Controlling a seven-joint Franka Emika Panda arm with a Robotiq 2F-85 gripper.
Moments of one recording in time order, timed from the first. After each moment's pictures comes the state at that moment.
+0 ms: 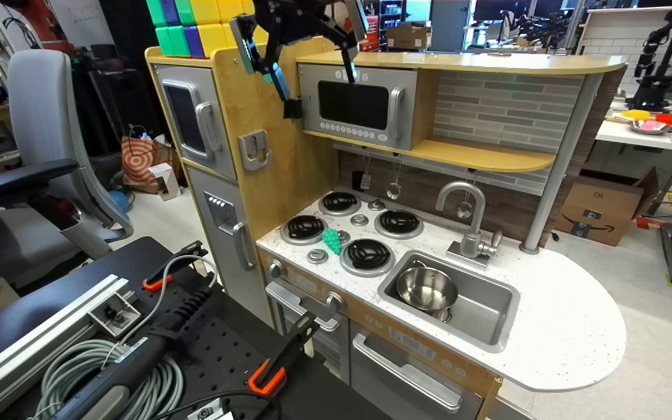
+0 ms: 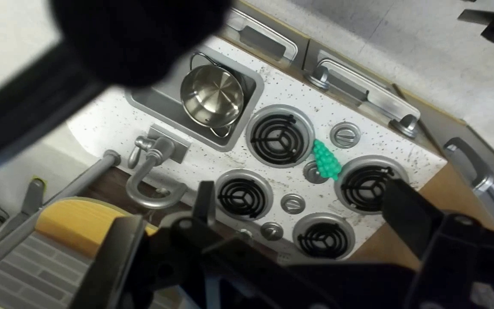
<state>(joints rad) 0.01 -0.24 -0.04 -2.52 -0.23 2.52 -0.41</state>
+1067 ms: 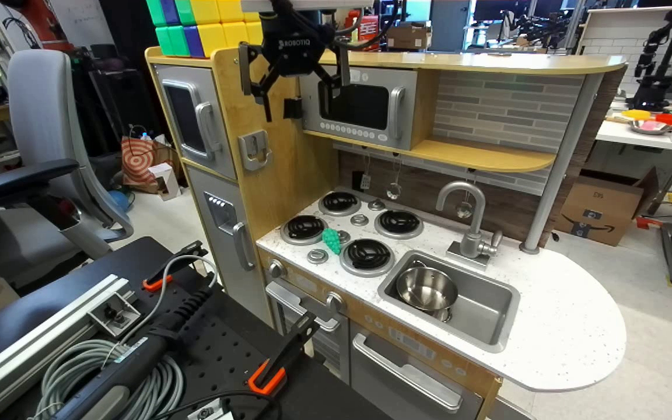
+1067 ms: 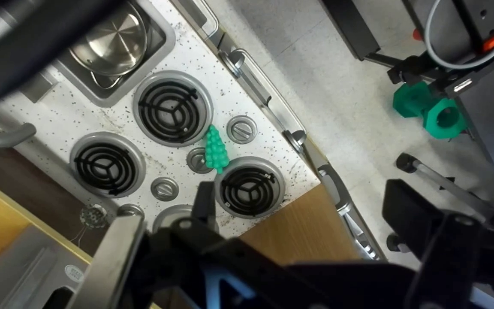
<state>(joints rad) 0.10 -0.02 -0.07 -2.34 0.10 2.39 -1.00</state>
